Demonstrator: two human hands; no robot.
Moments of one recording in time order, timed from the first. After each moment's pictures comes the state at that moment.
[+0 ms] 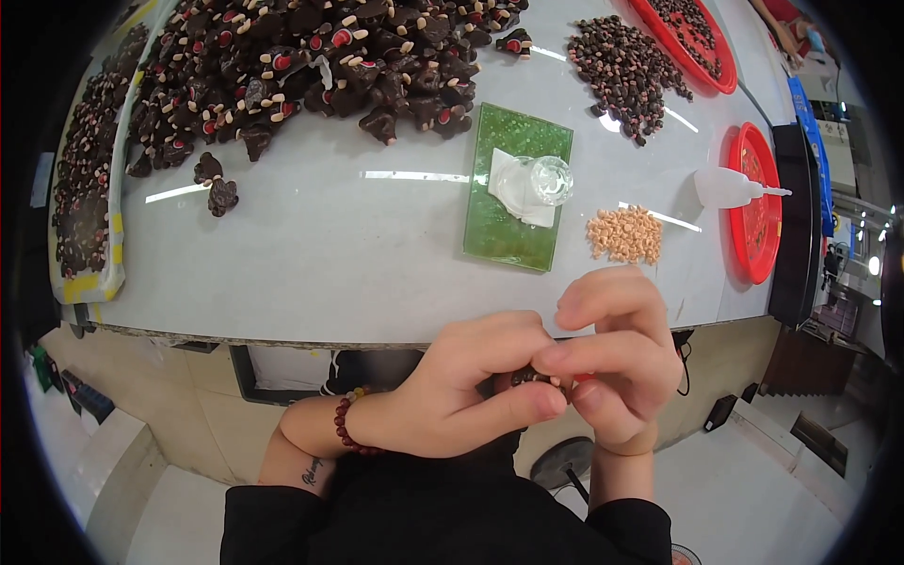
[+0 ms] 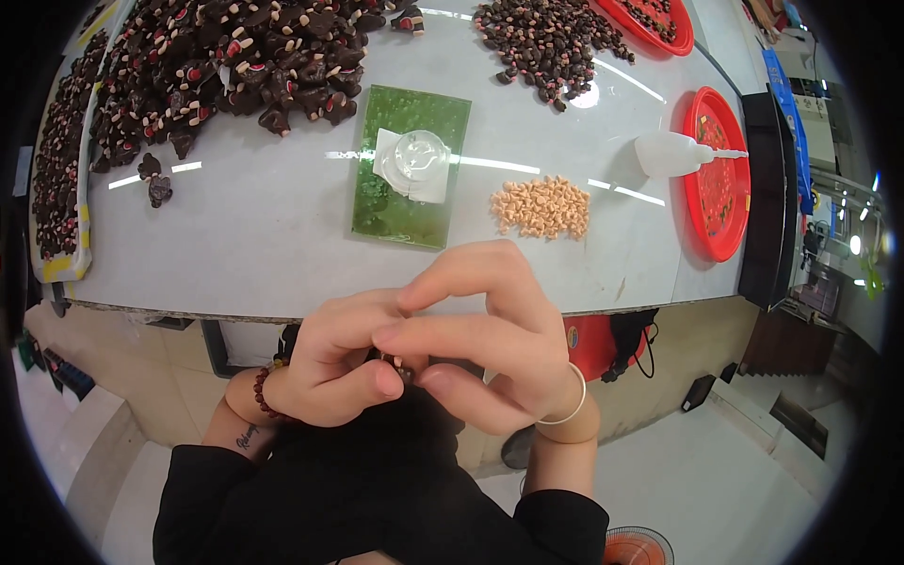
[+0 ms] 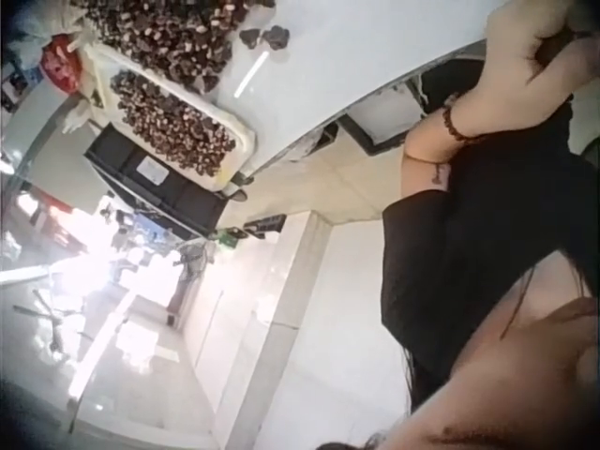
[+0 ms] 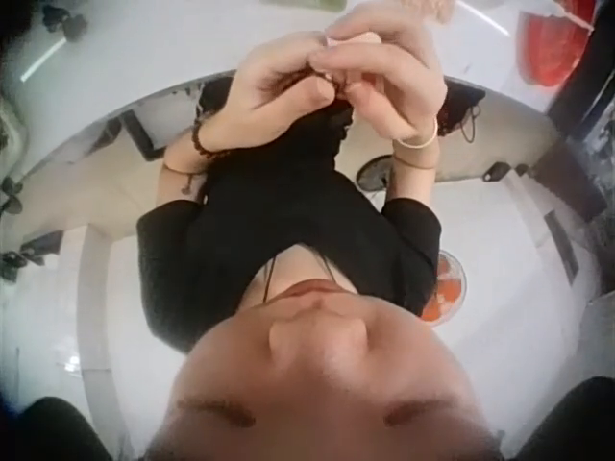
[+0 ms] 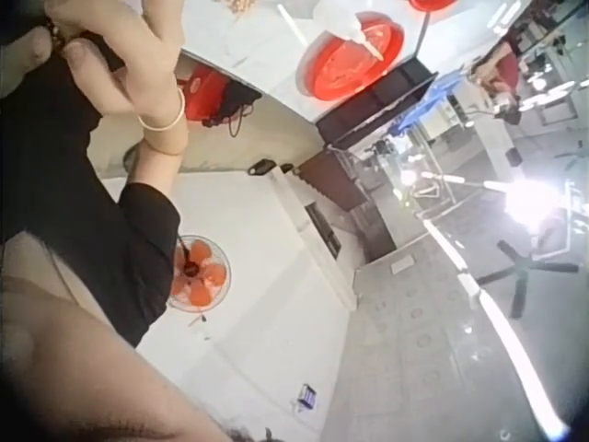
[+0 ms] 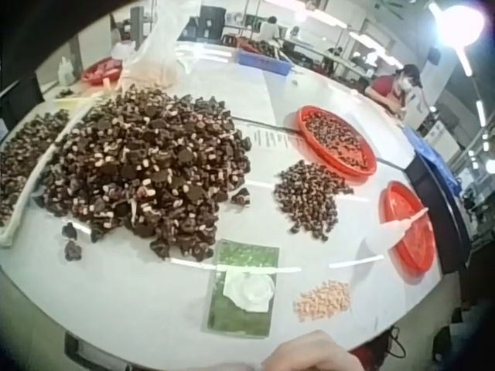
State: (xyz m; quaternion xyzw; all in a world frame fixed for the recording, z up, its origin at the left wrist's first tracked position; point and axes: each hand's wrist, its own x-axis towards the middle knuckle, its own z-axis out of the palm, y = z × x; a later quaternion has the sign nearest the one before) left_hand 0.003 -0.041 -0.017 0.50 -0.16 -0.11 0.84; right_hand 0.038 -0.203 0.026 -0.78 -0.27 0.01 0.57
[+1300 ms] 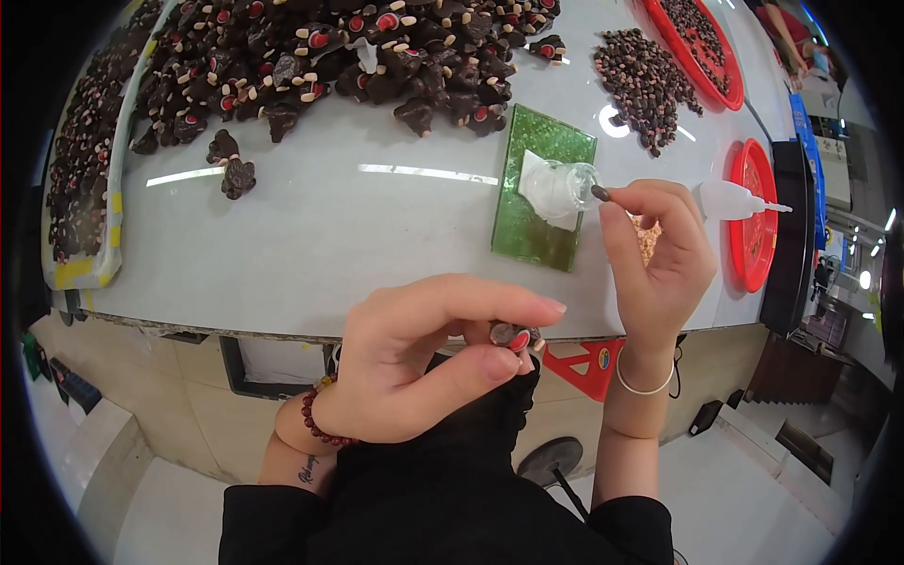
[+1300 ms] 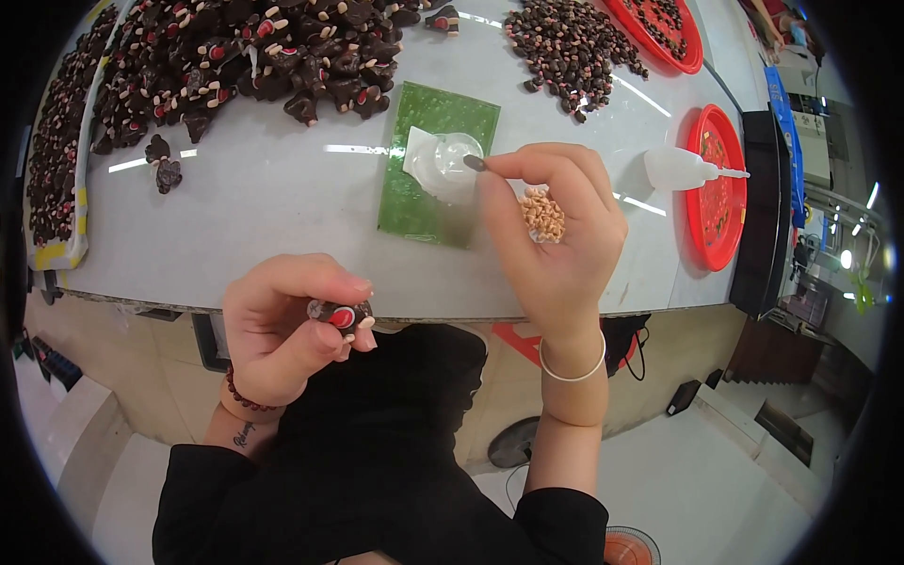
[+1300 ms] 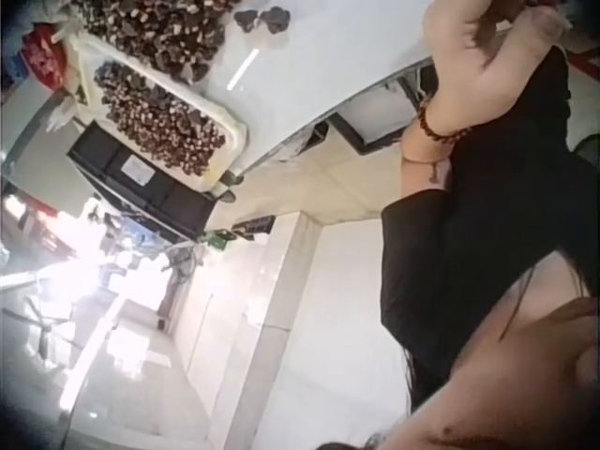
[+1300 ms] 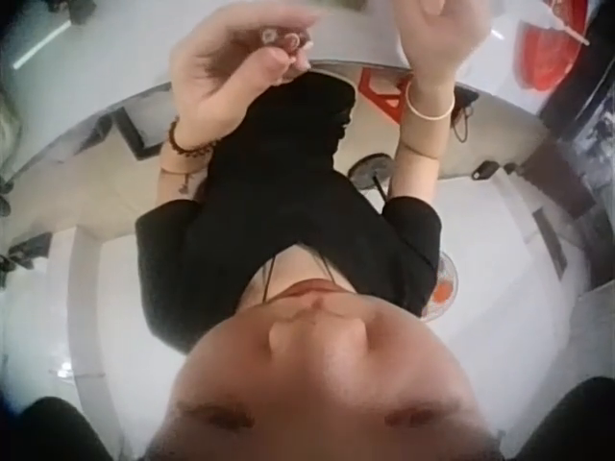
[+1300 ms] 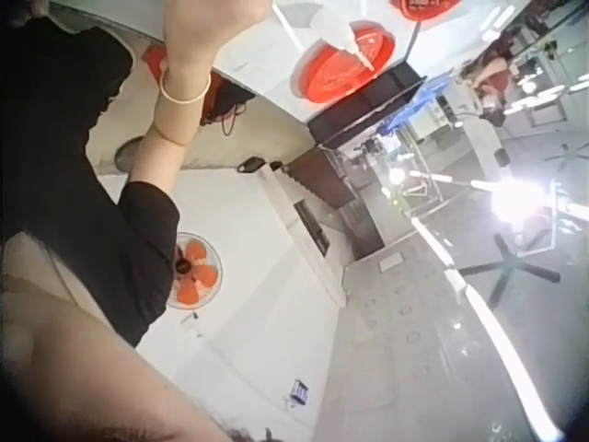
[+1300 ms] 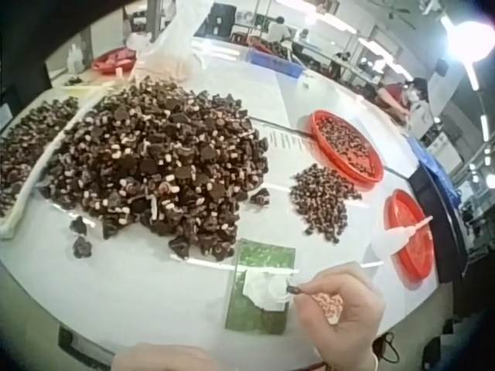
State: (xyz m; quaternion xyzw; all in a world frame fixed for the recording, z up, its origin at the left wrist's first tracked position) left_hand 0.004 -0.002 -0.008 0.49 -0.06 -0.07 0.87; right_hand 0.090 -0.196 0.005 -0.88 -0.21 -0.13 0.39
